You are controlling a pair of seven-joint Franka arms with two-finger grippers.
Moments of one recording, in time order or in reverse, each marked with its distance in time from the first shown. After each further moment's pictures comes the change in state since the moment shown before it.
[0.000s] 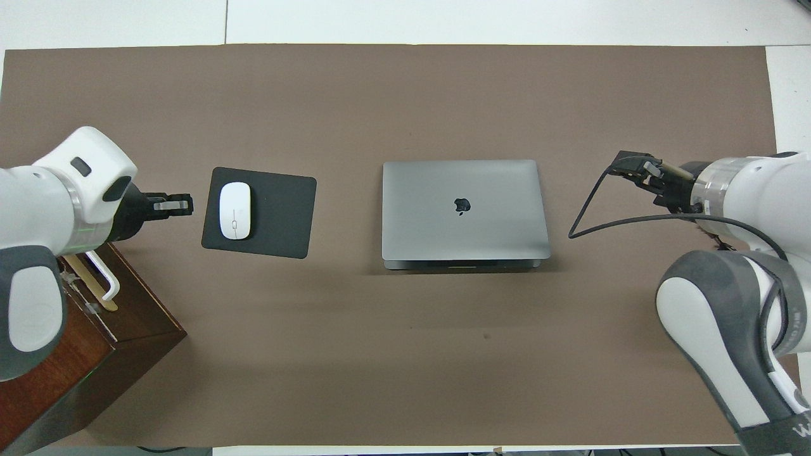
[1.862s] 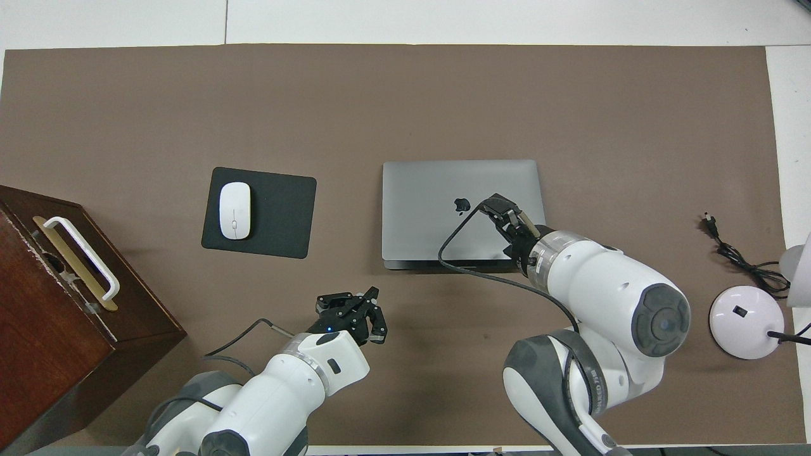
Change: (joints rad) left arm -0.617 0.059 0.000 -0.600 -0.040 1.112 -0.090; right arm 0.354 0.048 0.002 -0.237 0.132 0.443 0.616
